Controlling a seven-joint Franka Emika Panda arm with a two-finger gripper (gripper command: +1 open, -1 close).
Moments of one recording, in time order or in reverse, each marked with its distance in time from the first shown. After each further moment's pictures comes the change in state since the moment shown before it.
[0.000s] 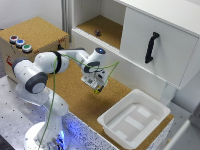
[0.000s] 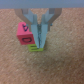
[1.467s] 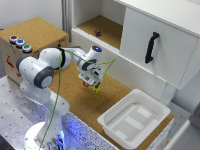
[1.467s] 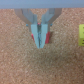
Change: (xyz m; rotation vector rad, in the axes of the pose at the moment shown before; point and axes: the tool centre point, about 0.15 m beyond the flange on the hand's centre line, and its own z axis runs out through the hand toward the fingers) arm -0.008 -0.111 0.011 0.120 -0.111 -0.144
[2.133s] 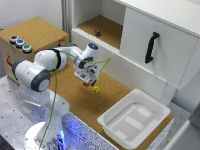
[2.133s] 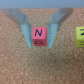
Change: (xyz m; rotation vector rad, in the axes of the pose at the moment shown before) arm -0.001 0.002 -0.011 -0.010 0.035 0.050
